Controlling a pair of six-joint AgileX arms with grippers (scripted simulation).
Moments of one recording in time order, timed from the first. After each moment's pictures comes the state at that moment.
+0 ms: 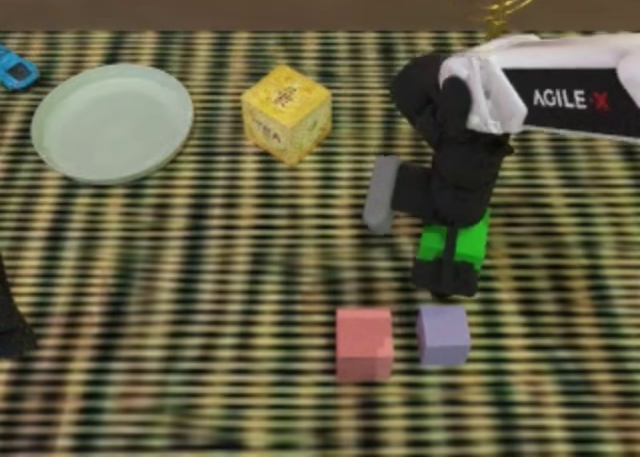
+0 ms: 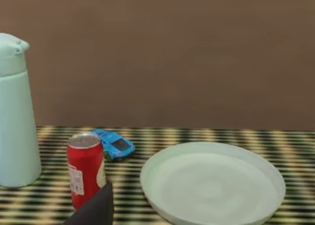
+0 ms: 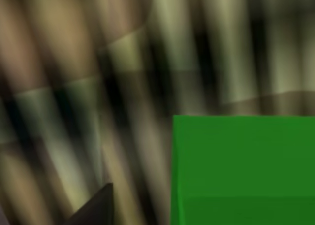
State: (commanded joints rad) left arm 0.02 0.00 0.00 0.00 0.00 0.00; right arm 0.47 2.35 1.67 -0.90 0.00 -0.85
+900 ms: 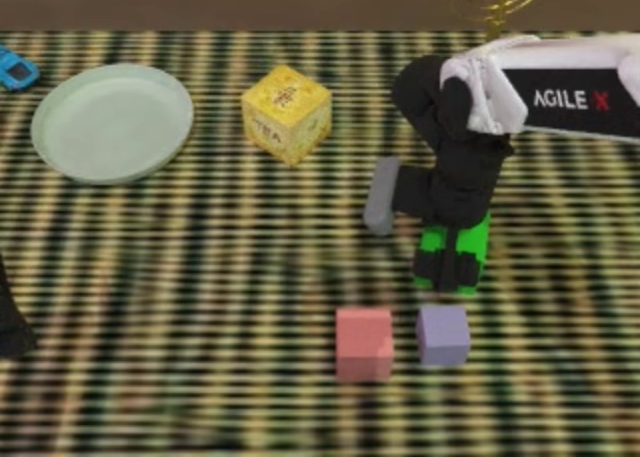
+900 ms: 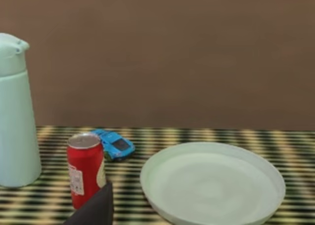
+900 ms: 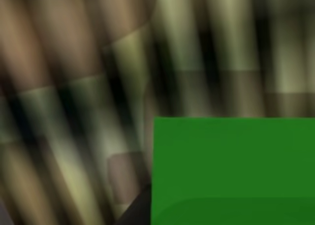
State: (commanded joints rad) left arm 0.02 0.00 0.00 0.00 0.00 0.00; right arm 0.47 2.35 1.67 -0.89 0.00 -0.85
